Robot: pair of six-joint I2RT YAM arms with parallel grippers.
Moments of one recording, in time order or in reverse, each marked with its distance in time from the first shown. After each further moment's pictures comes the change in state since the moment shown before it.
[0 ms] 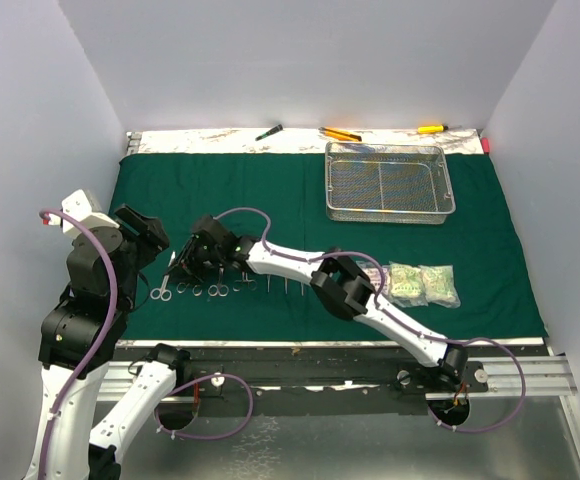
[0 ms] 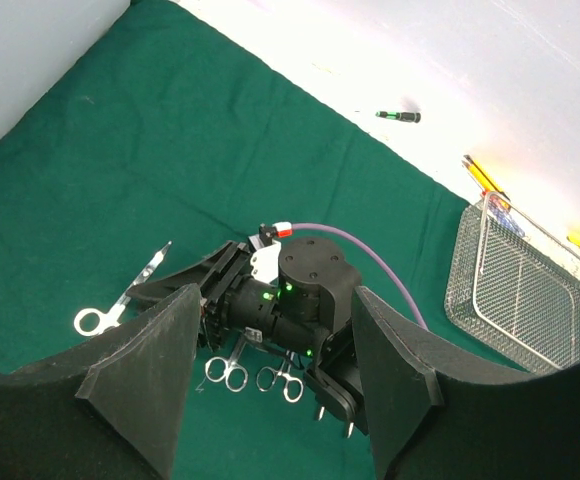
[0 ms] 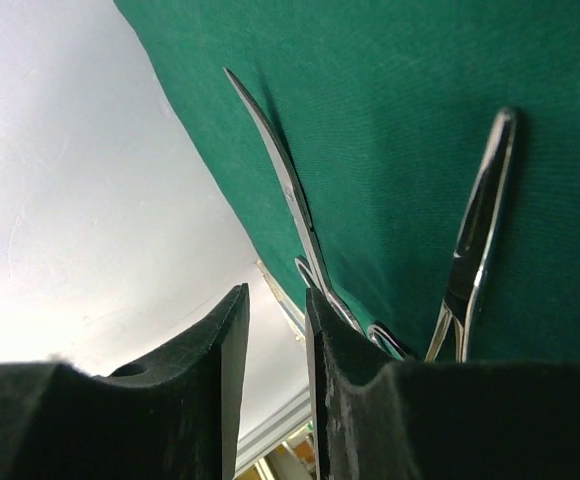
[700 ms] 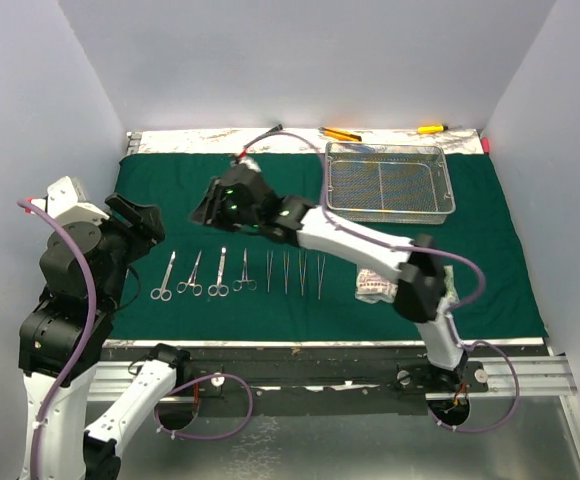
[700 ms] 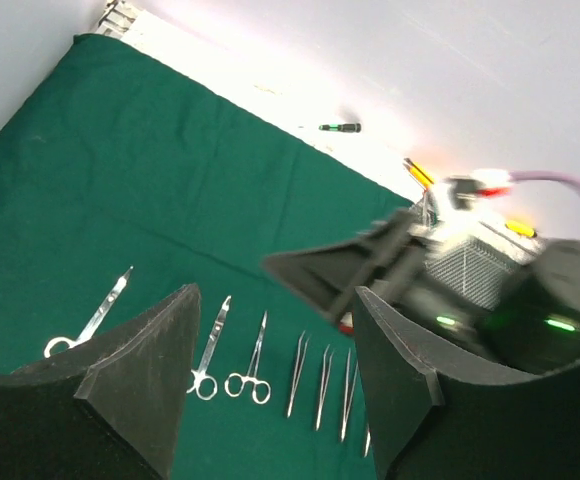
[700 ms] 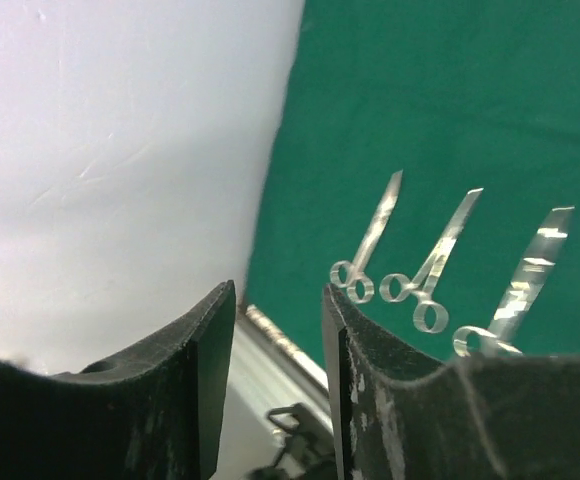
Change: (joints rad) left arm 0.000 0.058 0.175 -0.027 0.078 0.033; right arm -0.036 -0.577 -0.322 -0.122 0.367 -0.537
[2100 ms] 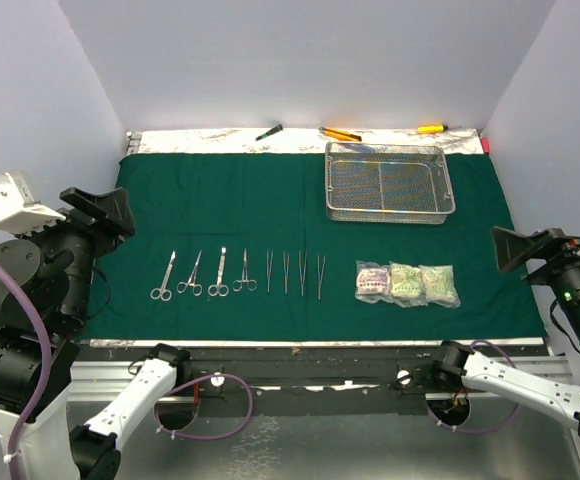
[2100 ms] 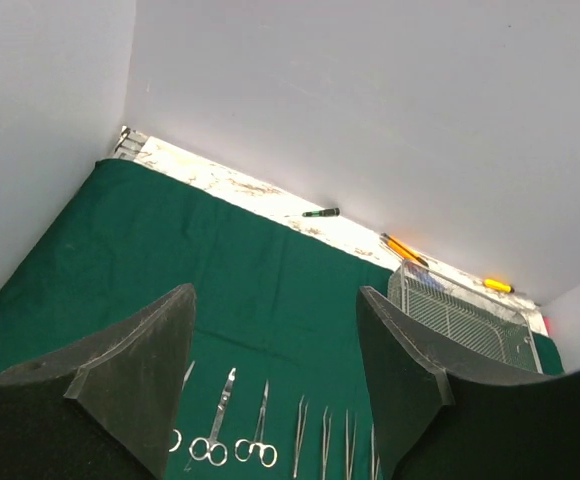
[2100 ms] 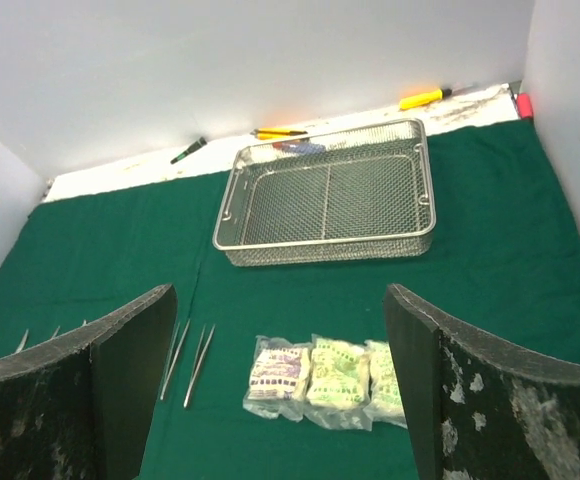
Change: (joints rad) left arm 0.000 0.055 0.290 -0.023 -0.026 0.156; right arm -0.049 -1.652 -0.544 -0.806 0.890 -0.657
